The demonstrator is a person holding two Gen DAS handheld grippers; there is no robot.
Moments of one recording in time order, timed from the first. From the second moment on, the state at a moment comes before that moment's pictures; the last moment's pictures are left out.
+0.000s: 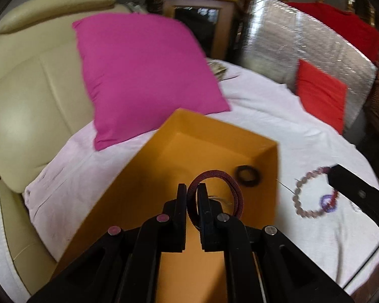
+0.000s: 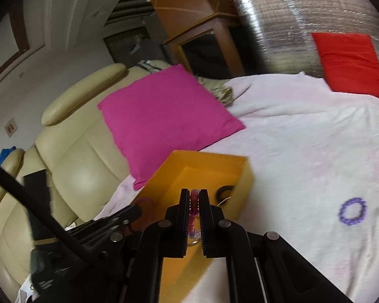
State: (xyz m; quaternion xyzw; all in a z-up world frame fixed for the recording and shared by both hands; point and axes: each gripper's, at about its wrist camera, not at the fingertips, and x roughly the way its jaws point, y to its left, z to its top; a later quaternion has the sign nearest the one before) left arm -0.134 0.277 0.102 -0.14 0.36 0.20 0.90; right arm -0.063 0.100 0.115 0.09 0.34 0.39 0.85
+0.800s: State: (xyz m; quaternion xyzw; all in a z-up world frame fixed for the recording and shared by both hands) left arm -0.122 0.325 0.056 -0.17 0.44 0.25 0.84; right arm -0.095 0.145 0.071 0.05 0.39 0.42 0.82
